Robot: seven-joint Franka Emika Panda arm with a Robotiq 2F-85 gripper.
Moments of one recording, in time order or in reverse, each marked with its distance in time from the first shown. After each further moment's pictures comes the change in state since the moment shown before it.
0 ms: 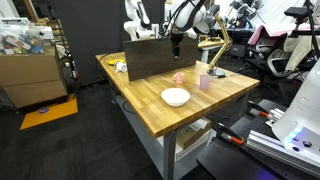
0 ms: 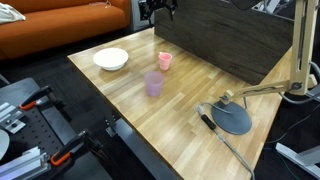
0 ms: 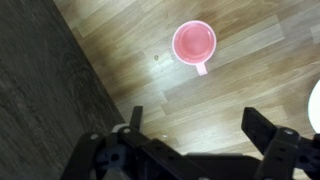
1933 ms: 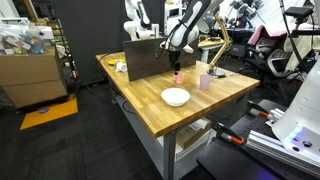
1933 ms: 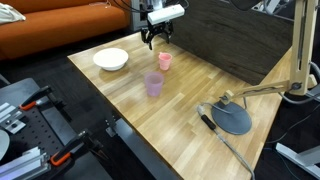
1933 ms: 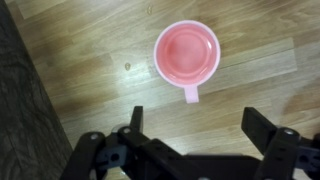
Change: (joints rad) arm 0.015 0.235 -0.013 0.121 -0.010 -0.012 -0.167
